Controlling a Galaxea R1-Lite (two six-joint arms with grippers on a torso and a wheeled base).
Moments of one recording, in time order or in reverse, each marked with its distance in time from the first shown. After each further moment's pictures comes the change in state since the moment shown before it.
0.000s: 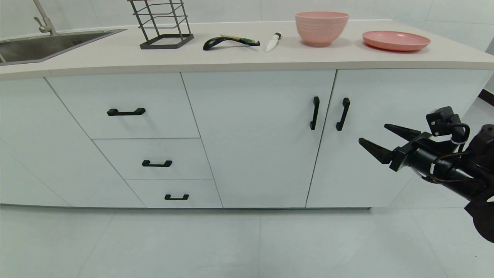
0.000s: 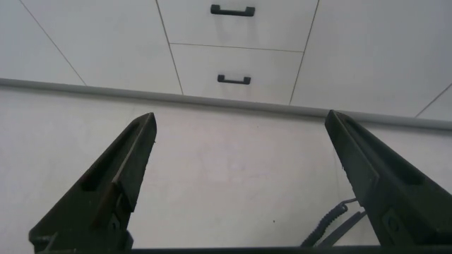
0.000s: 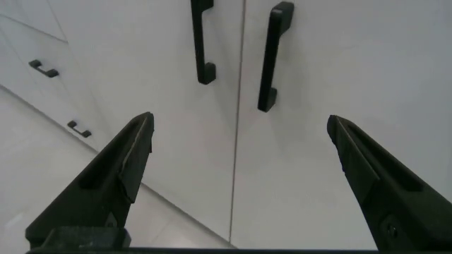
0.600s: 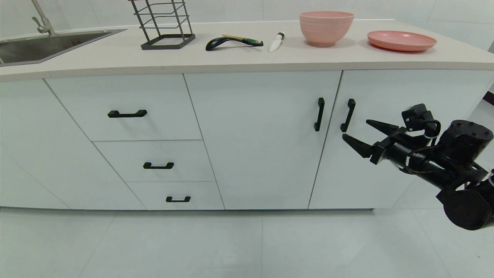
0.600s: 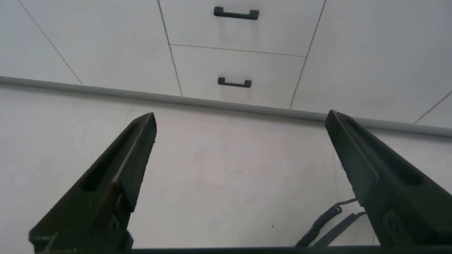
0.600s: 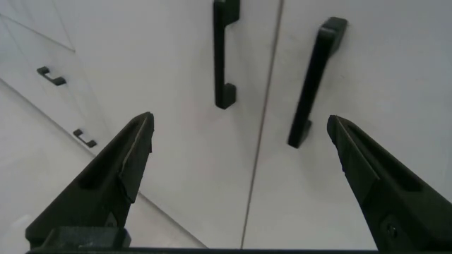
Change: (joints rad) left arm 0.001 0.000 0.000 0.000 -0.002 -0.027; right arm 0.056 0.114 -0.140 -0.006 0.001 -0.001
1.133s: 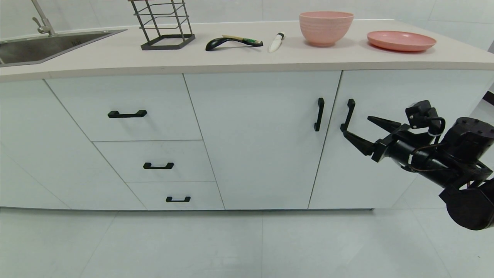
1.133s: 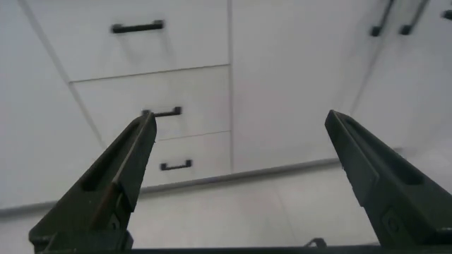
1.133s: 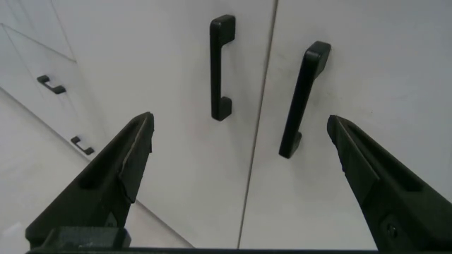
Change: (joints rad) left arm -0.046 0.148 -0.143 -0.252 -0.263 0.029; right arm 0.007 -0.030 0.005 -0.004 0.000 0.000
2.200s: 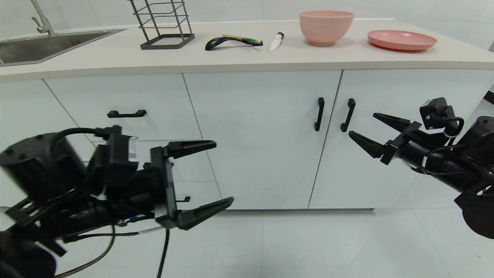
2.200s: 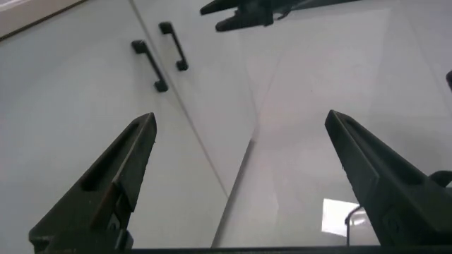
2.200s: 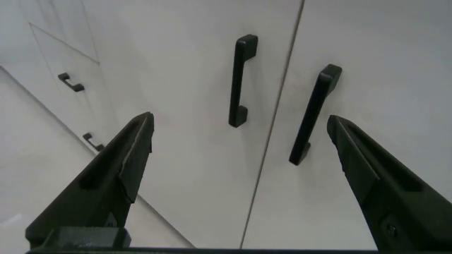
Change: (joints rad) left arm -0.416 1.363 -0.344 -0.938 -0.630 0.356; right arm -0.001 -0.080 0.073 -0.021 0.050 -0.025
